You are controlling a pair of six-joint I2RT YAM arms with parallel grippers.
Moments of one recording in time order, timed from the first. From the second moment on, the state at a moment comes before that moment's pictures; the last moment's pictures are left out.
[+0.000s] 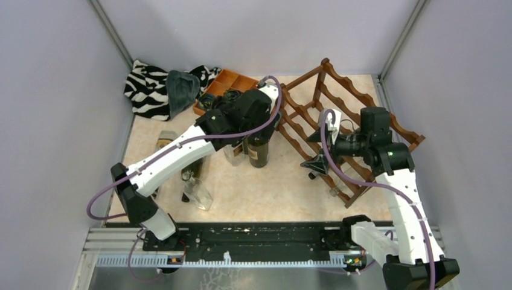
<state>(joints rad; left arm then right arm) -0.96 1.62 1.72 -0.77 -0.41 -0.16 0.15 0.92 1.14 -0.90 -1.04 -0.63</state>
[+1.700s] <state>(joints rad) -0.92 1.29 1.32 -0.40 0.32 -0.22 0.21 0.96 0.93 -0.72 -1.26 -0.55</state>
